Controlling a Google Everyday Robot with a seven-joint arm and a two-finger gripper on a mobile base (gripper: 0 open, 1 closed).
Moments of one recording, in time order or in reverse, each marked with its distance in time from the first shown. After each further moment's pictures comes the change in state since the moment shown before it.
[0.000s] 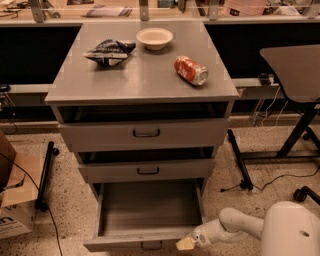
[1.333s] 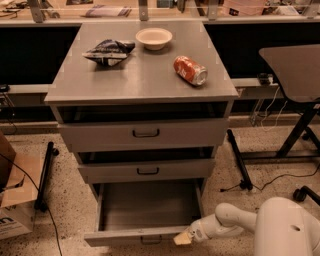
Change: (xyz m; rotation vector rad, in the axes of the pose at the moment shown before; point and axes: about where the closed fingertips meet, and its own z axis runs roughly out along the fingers) arm -0.025 -0.014 0.008 0.030 0.001 -0.040
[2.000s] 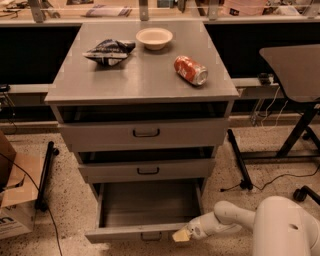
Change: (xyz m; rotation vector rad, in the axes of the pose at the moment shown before) arm -0.006 -0.002 0.002 -0.002 -0.004 -0.008
